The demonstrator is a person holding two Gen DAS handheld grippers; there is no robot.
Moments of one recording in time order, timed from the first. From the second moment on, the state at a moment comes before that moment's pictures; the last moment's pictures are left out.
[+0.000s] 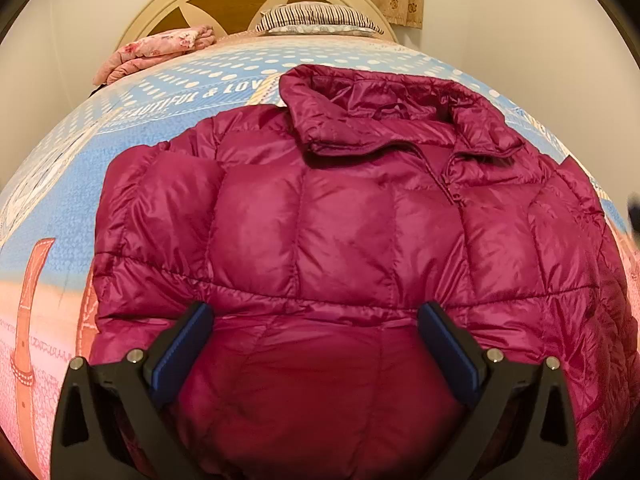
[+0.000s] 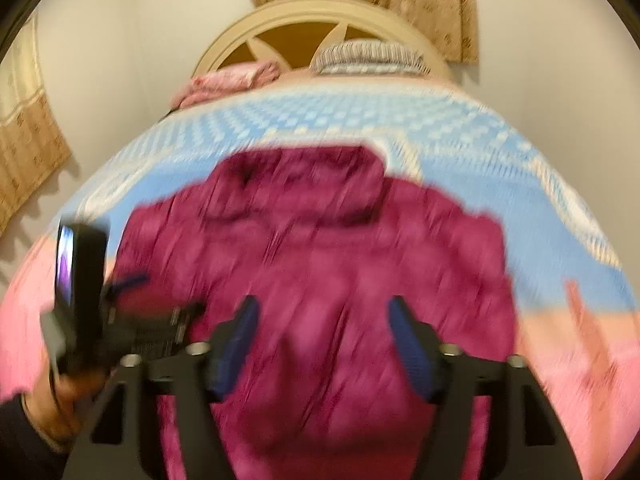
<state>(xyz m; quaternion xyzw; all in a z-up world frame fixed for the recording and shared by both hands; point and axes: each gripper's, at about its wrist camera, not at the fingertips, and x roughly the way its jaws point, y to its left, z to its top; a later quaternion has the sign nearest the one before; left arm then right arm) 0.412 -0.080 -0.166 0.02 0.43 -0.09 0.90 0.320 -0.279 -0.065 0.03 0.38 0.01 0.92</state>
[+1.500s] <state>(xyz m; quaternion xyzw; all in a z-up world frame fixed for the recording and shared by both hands) 0.446 -0.066 -0.036 0.03 0.31 -0.08 0.95 0.456 -0.341 -0.142 0.01 0.40 -0.05 0.92</state>
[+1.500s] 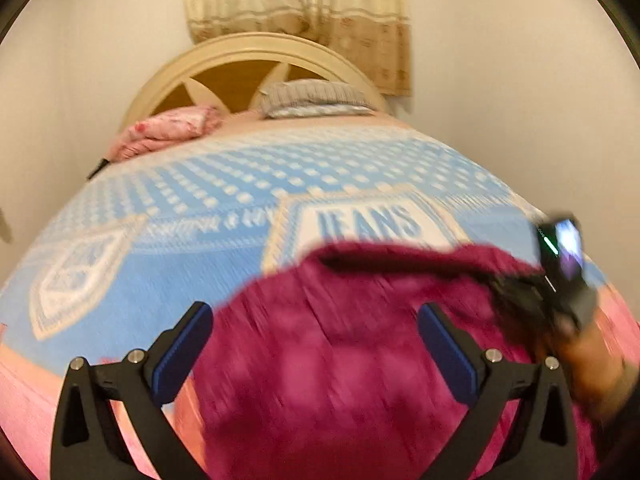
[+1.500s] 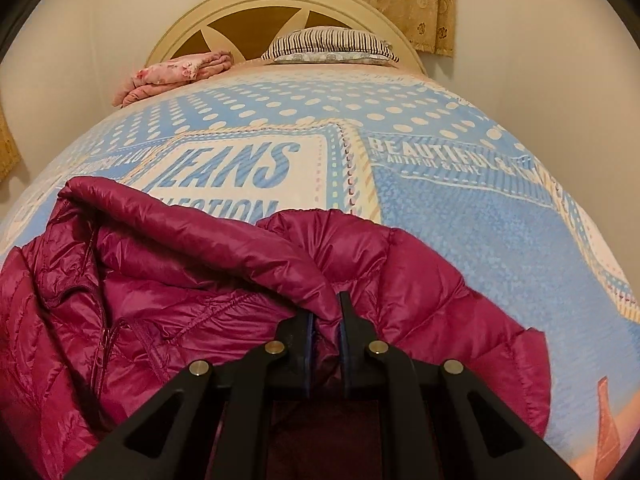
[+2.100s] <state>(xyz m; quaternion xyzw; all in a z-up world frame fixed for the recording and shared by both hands) 0.575 -0.124 -0.090 0.04 0.39 -0.01 0.92 0.451 -0.336 -0.147 0.00 0.38 -0.04 0.92</state>
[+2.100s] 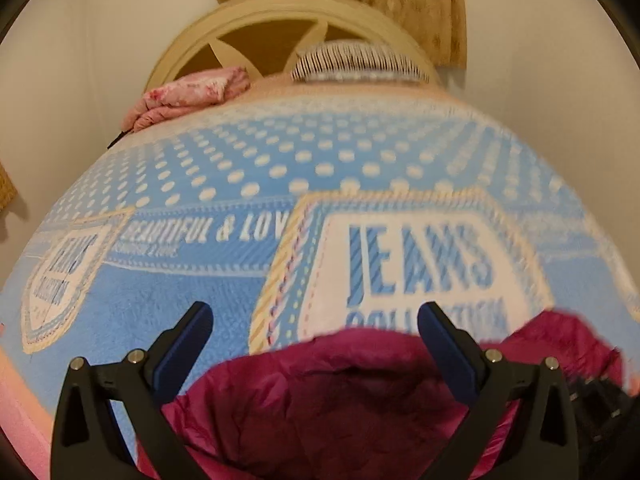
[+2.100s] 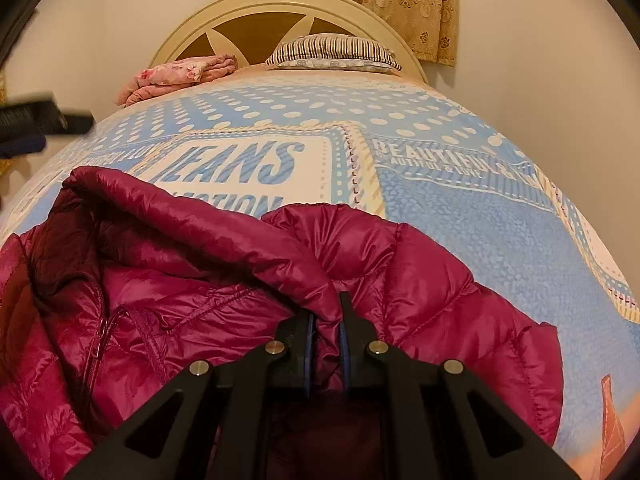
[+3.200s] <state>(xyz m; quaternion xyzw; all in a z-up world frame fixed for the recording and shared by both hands) 0.545 -0.103 -0.162 0.01 0.43 -0.01 0.90 0.461 -0.316 -0.142 0.08 0.39 -0.03 0.92</state>
